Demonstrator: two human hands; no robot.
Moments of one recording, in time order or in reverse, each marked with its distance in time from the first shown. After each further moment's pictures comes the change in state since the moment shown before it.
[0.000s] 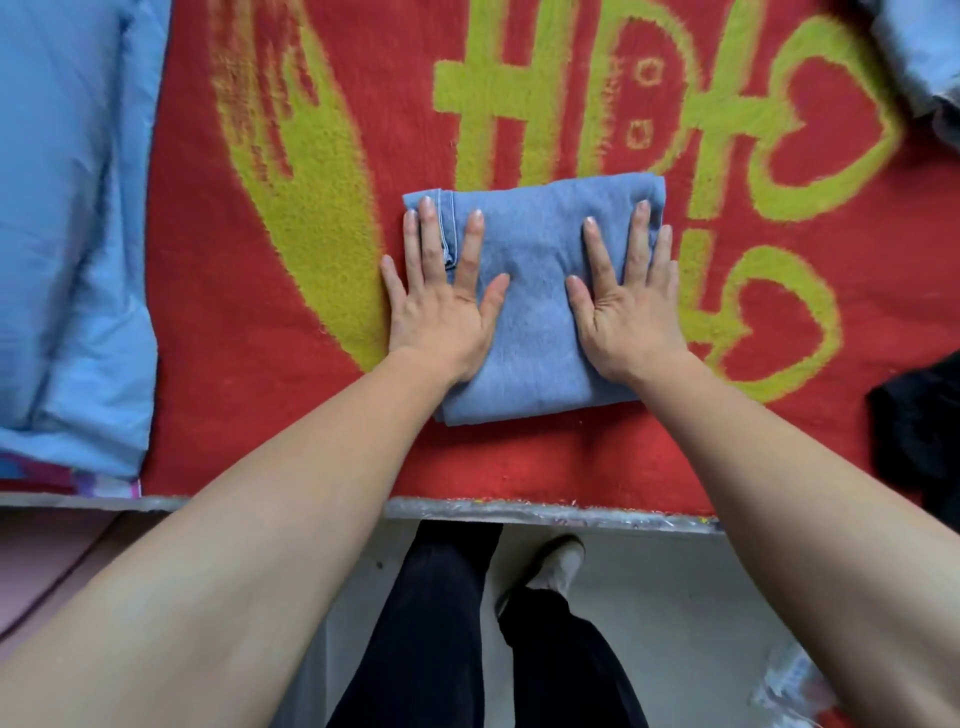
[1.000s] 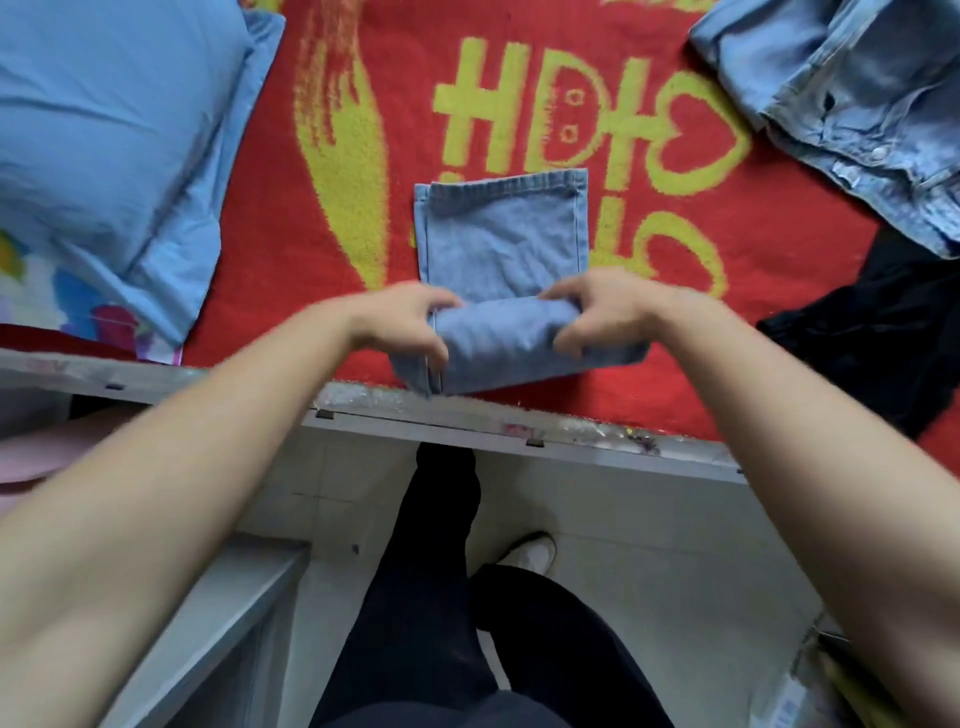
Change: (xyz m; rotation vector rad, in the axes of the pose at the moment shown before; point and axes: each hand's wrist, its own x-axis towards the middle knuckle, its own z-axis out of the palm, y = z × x) left_hand -0.174 0.028 -0.105 -0.405 -0.531 0.136; right_hand -0.159 0.027 -0.130 0.156 -0.514 -0.278
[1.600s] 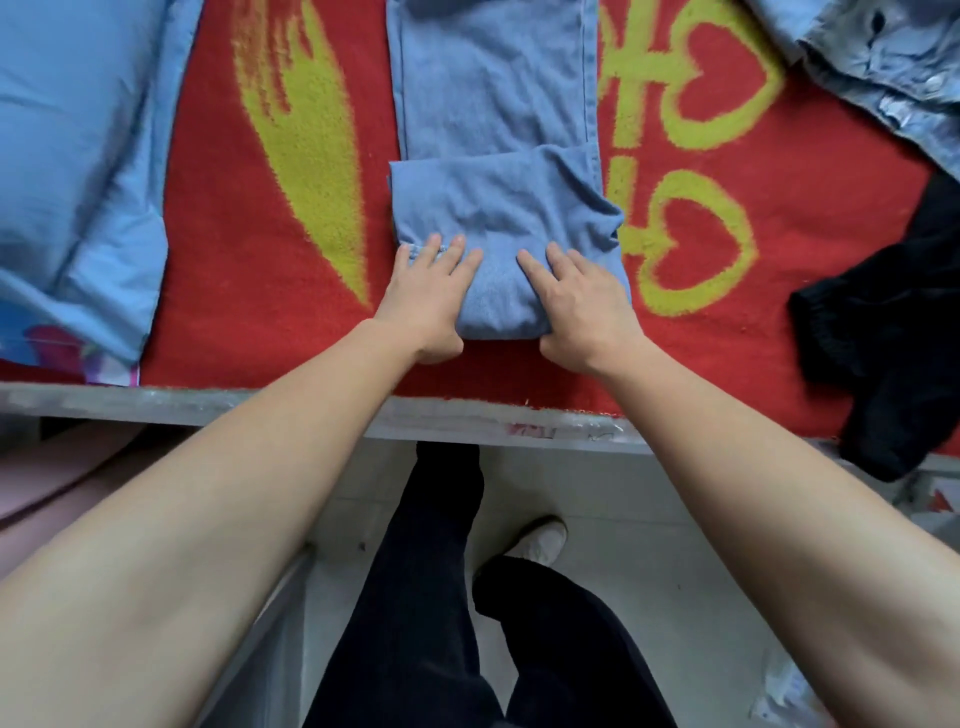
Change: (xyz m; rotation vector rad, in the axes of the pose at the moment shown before) left_hand 0.090 -0.030 0.040 0.772 0.240 -0.004; right_hand 0.078 0.012 0.080 -0.392 0.412 0.023
